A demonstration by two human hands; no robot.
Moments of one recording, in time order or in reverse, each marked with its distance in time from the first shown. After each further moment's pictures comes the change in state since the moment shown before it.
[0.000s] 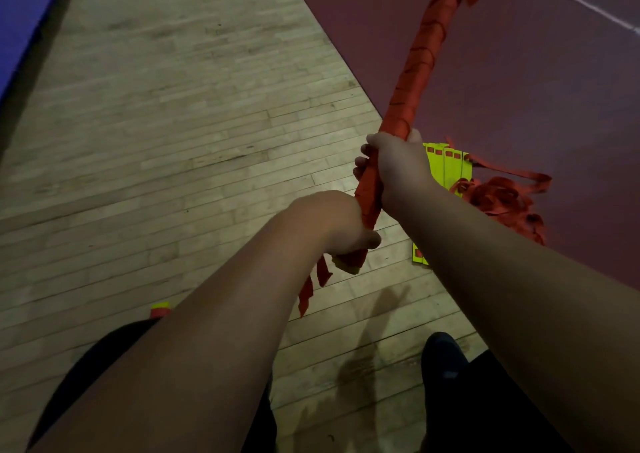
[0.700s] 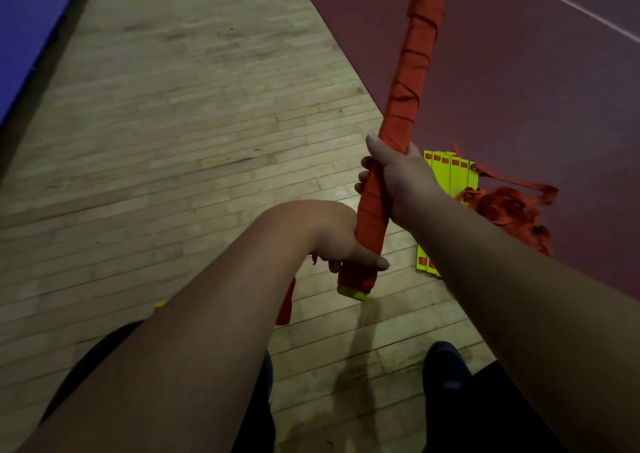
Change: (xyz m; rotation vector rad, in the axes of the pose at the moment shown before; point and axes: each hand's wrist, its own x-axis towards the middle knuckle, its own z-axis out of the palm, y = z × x) left_hand -0.002 -0.021 -0.009 -0.085 -0.231 0.096; right_hand -0.006 0.002 -0.007 -0.027 -0.177 0.044
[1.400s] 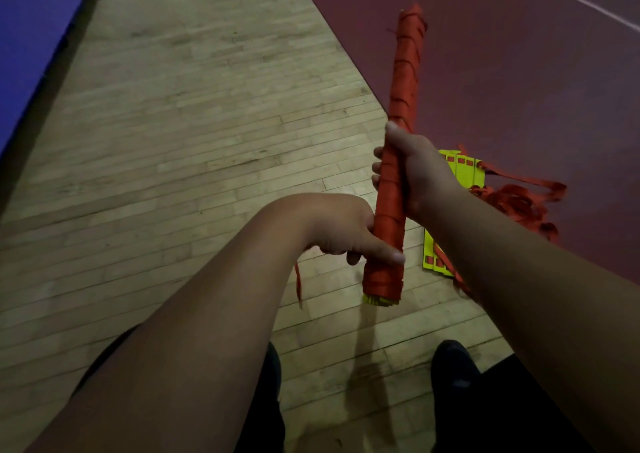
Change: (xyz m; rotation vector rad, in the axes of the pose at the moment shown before) left_hand -0.003 -0.002 -0.009 -0.168 -0.052 0.120; right_hand -0.002 -0.014 -0.009 0.095 -0.056 0.049
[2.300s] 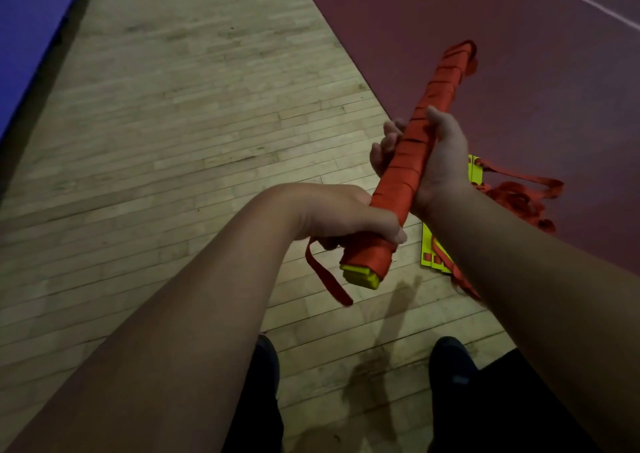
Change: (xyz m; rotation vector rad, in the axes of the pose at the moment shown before) left_hand -0.019 0.006 -0.006 -0.368 -0.018 0.058; right_hand -0.003 -0.011 -0.003 0.501 -0.112 0.083
